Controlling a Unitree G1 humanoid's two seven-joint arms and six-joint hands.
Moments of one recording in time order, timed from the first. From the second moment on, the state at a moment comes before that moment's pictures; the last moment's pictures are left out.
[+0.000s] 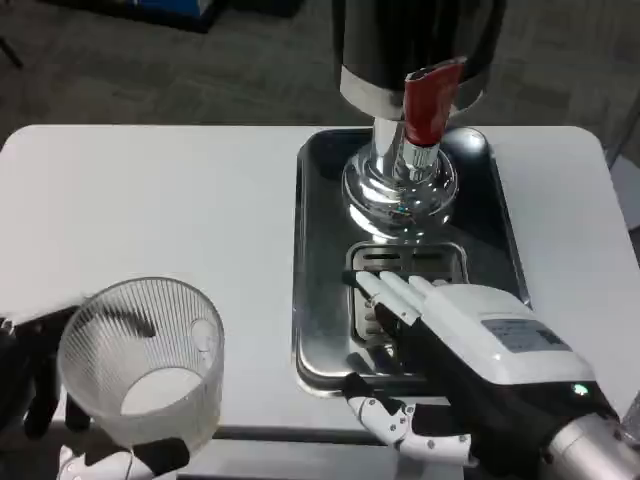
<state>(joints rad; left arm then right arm) 0.30 0.47 0.43 -0.31 0.27 -0.62 -0.13 -0.08 -0.17 0.27 -0.84 -1.14 0.30 0.81</state>
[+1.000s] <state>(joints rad) -0.04 0.46 0.23 -0.12 0.44 -0.53 -0.09 0.03 -0.24 0.03 -0.91 -1.02 0.30 0.80</state>
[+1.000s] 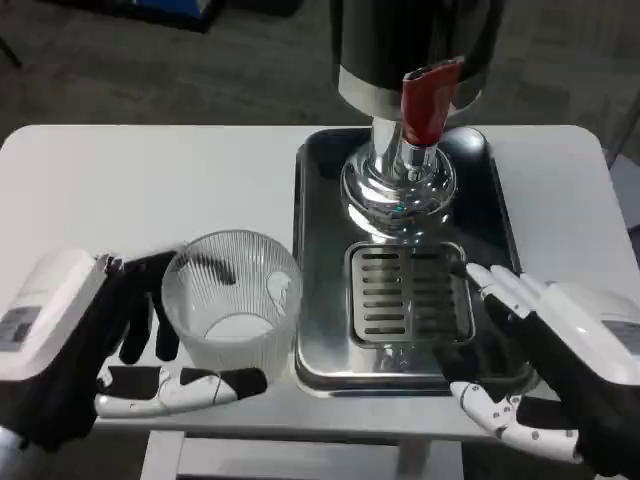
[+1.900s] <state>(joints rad) -0.50 0.40 -0.09 0.28 0.60 -0.44 0.05 0.12 -0.34 -0.18 -0.94 -0.85 0.31 0.74</state>
